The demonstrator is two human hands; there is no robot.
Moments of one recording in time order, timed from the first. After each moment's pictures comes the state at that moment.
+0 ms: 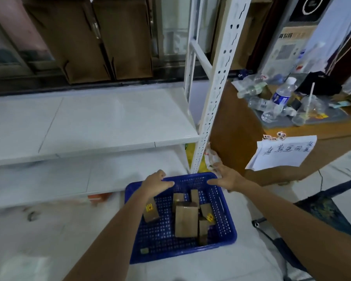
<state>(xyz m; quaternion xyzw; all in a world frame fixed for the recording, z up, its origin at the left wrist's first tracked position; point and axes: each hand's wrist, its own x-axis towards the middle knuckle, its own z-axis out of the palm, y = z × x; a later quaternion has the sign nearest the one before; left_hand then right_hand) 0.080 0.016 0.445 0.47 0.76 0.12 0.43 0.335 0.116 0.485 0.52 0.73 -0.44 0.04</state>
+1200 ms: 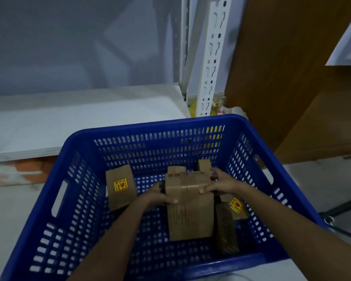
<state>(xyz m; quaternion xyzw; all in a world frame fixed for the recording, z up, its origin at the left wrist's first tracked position) 0.105 0.062 -0.172 0.30 0.69 0.27 0.61 0.341 0.179 -0.143 0.54 0.64 -0.55 0.00</state>
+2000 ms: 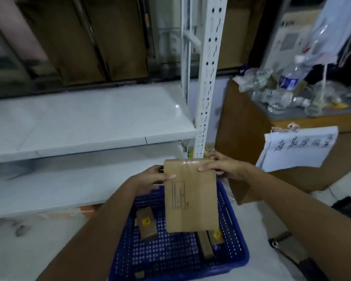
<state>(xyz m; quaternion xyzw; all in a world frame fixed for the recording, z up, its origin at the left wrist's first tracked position) 0.091 0.051 0.378 0.36 0.62 0.30 0.63 0.341 0.181 0.393 0.47 0.61 -0.64 -0.04</state>
